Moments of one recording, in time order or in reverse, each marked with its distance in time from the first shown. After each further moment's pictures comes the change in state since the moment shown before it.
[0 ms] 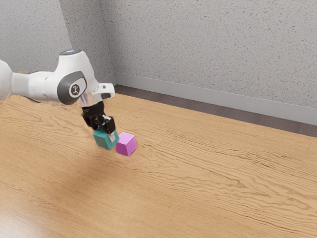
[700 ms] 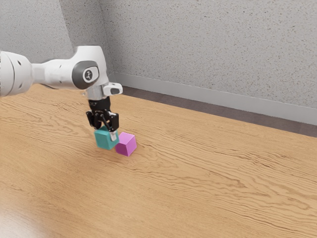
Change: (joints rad) arm -0.224 0.234 0.203 0.364 0.037 -0.383 -0.060
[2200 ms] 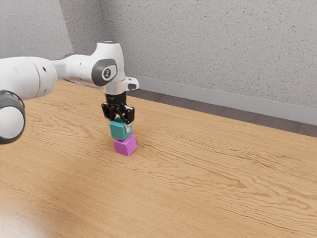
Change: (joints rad) arm -0.153 0.196 0.091 0.287 0.076 -0.012 -0.110
